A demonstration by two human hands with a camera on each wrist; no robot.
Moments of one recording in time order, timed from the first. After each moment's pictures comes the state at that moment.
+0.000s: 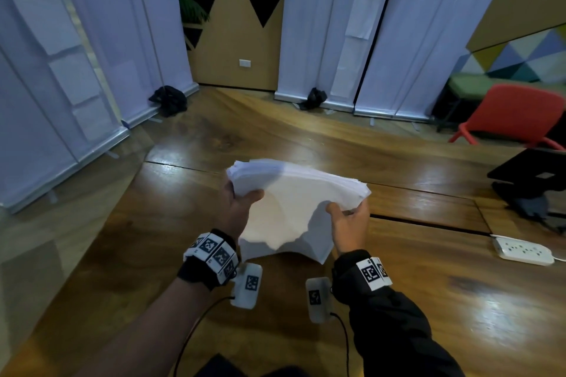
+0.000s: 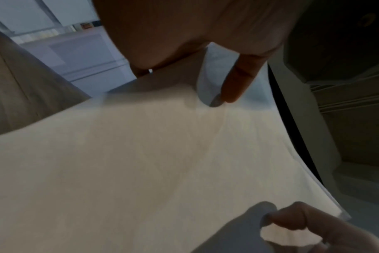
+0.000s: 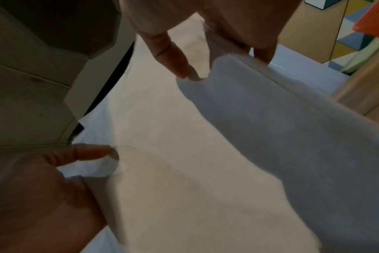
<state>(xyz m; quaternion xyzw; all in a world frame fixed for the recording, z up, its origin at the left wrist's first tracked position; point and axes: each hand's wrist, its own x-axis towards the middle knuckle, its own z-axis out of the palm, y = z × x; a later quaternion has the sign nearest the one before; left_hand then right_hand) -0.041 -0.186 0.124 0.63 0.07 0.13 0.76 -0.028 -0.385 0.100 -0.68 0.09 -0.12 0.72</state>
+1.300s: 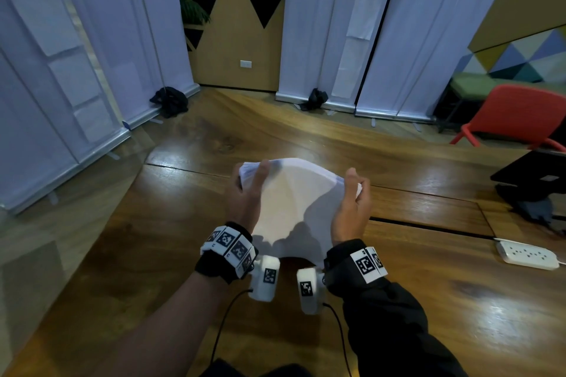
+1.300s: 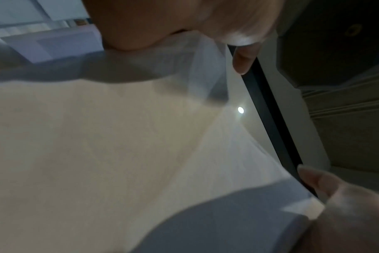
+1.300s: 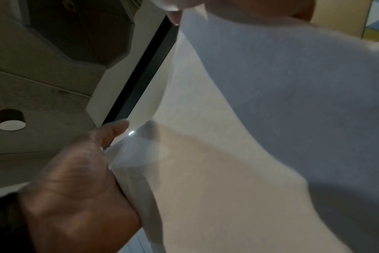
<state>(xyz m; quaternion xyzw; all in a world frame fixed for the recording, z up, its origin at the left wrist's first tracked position) -0.024 -0.208 0.144 0.64 0.15 0.23 0.72 -0.019 -0.361 0.140 -0.67 0.11 -0.23 0.70</state>
